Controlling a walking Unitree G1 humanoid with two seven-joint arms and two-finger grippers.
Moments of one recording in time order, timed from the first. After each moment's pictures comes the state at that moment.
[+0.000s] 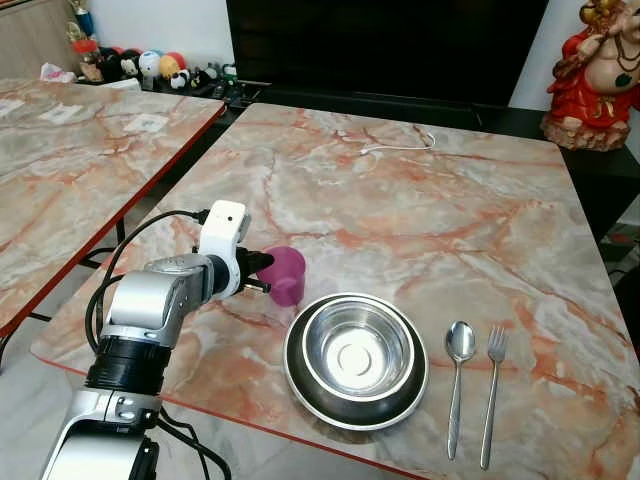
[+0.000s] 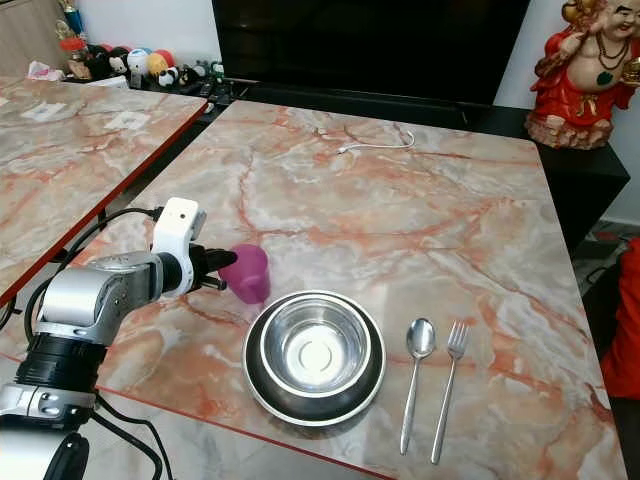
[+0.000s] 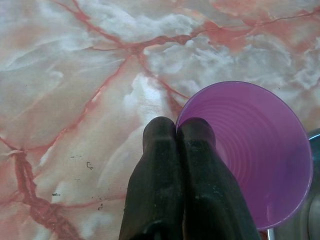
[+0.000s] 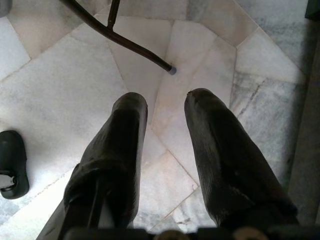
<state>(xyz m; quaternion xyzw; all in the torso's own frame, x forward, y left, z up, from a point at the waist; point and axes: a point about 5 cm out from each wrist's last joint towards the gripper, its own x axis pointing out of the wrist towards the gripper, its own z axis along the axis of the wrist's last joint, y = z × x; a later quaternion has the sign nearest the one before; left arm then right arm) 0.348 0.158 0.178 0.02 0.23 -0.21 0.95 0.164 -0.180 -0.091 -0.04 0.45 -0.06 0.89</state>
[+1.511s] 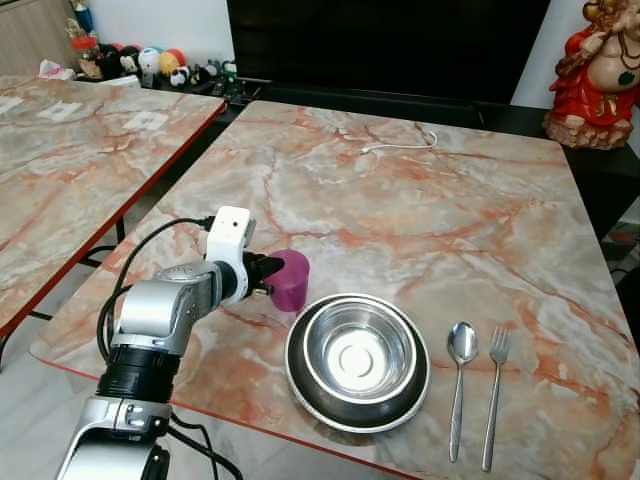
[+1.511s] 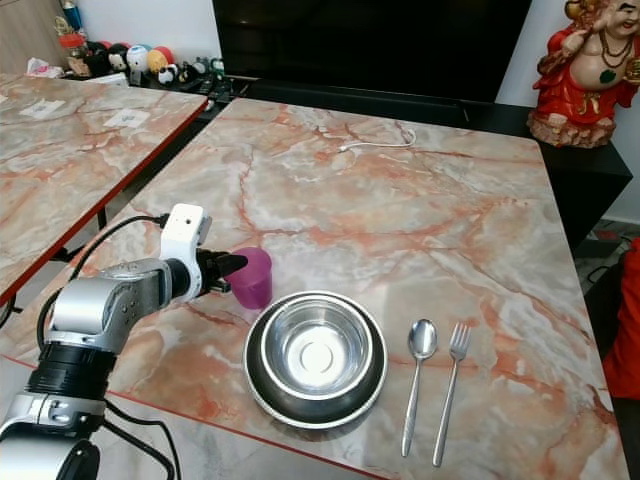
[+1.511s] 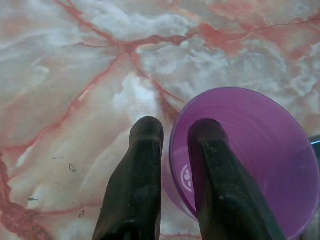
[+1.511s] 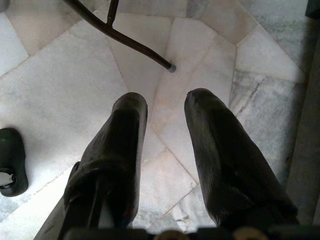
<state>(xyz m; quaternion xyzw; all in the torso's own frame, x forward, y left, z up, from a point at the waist) 0.346 0.151 0.171 0.00 0.22 -0.20 0.95 0.163 -0.180 -0.092 -0.04 0.45 -0.05 0.89</state>
